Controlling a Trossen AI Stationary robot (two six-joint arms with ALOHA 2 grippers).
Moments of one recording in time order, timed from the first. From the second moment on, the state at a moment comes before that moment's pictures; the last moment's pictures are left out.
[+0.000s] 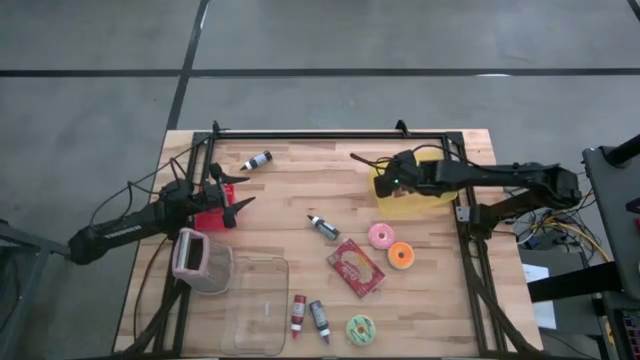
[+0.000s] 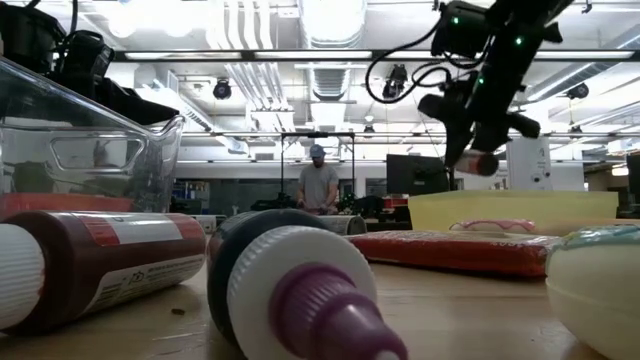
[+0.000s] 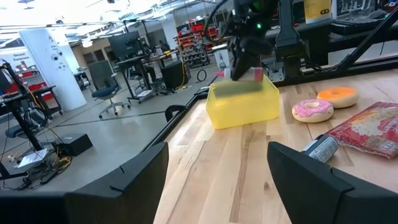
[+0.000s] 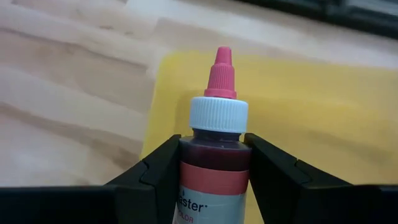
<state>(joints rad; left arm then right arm) 0.36 0.06 0.01 0.02 0.06 0.28 -0.25 1.28 0.80 -0.63 0.48 0.92</state>
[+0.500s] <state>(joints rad) 0.36 0.06 0.01 0.02 0.06 0.28 -0.26 1.29 0.69 -0.50 0.46 0.96</state>
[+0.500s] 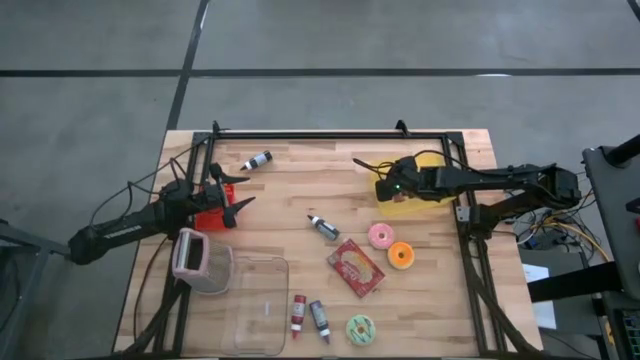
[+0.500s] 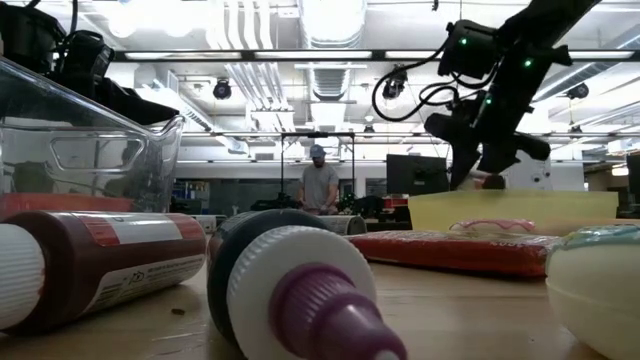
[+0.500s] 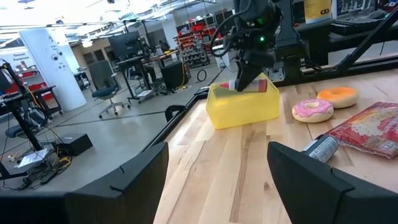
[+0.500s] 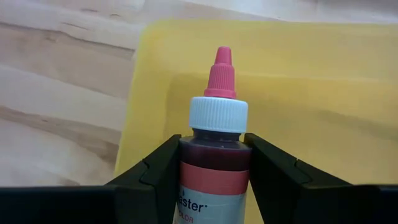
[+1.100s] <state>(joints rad) 0.36 0.06 0.01 0.02 0.06 0.28 -0.30 1.54 0.77 -0.45 0.37 0.97</state>
